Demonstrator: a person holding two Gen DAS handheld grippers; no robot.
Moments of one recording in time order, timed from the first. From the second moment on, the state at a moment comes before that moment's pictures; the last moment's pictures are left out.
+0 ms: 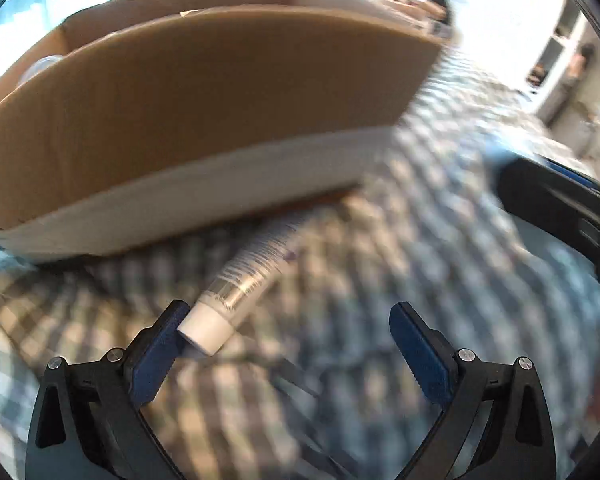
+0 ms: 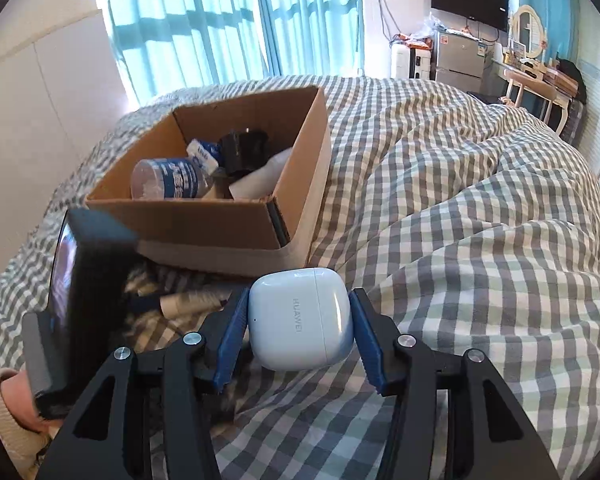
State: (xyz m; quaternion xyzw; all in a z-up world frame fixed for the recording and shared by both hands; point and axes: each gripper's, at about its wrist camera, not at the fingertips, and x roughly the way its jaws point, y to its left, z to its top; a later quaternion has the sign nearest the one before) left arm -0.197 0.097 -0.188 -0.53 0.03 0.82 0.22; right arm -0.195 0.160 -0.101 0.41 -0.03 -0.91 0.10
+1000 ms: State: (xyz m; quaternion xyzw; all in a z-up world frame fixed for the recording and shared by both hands) left arm -0.148 0.059 -0.135 -0.47 0.05 0.86 0.18; right arm -0.161 0.134 -0.083 0.40 0.04 -0.91 0.07
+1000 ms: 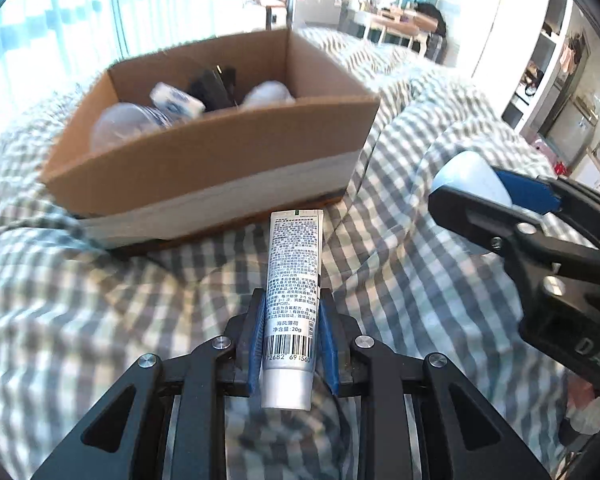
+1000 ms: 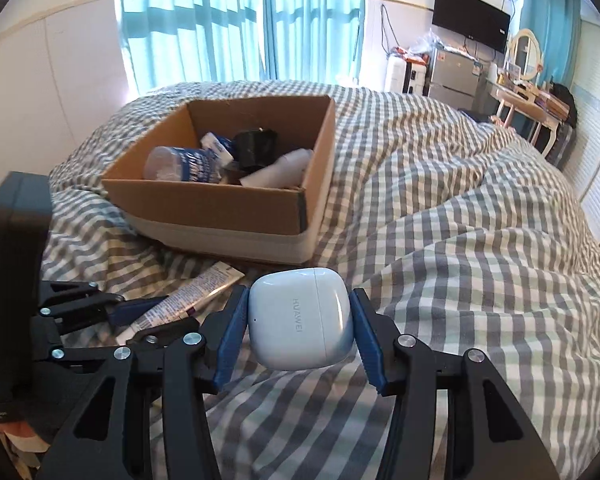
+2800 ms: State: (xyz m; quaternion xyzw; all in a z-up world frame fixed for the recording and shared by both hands) left arm -0.307 0.029 -0.079 -0.39 0.03 0.91 0.10; right arm -0.361 0.081 -0.042 0.38 0.04 -0.91 0.14
